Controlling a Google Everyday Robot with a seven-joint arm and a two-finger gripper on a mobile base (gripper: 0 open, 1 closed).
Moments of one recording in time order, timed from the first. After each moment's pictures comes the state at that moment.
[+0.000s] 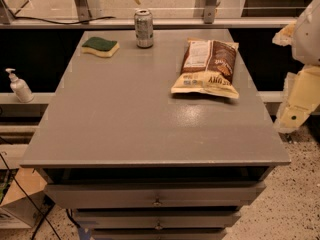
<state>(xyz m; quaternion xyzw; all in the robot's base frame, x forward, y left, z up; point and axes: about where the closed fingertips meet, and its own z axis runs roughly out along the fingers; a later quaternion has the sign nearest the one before) 0.438 -0.216 0.977 -0.60 0.78 -0.04 0.16</state>
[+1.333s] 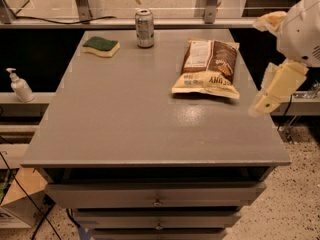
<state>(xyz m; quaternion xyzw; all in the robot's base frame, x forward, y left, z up) 0.476 -0.185 0.982 -0.62 0.72 0.00 0.30</state>
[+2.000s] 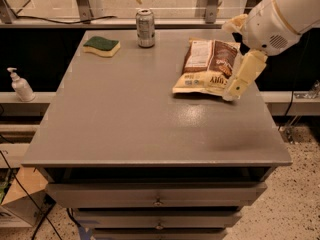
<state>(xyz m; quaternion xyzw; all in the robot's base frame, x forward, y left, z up) 0.543 -0.153 0.953 -0.64 0.70 0.08 0.30</state>
